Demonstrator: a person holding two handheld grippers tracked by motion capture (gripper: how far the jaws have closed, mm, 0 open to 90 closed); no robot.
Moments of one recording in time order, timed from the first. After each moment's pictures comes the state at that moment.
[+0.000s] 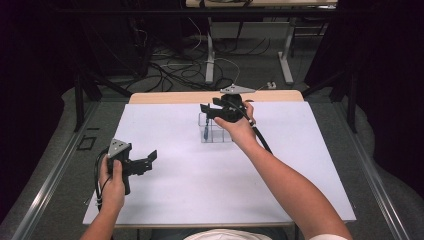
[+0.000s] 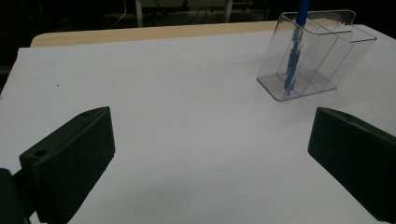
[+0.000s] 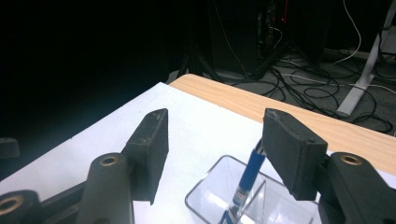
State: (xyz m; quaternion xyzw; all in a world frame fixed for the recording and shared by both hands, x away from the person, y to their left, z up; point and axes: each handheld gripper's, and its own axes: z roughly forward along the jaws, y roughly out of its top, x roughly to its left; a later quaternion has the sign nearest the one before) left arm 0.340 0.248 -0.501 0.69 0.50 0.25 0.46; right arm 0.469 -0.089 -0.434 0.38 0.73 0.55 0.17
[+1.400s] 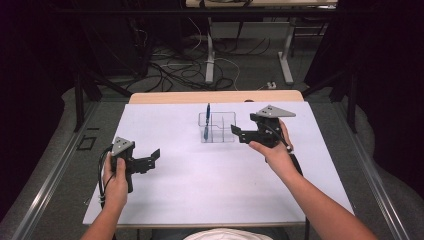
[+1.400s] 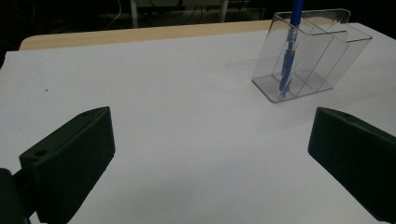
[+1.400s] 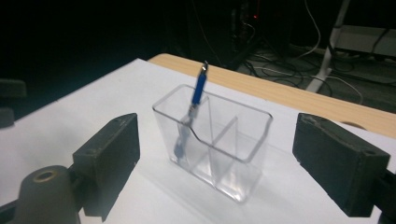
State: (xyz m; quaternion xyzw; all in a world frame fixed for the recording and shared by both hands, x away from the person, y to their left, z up) left arm 0.345 0.241 -0.501 0.70 0.49 0.24 0.46; right arm 0.394 -0.178 -0.446 0.39 0.72 0.53 0.22
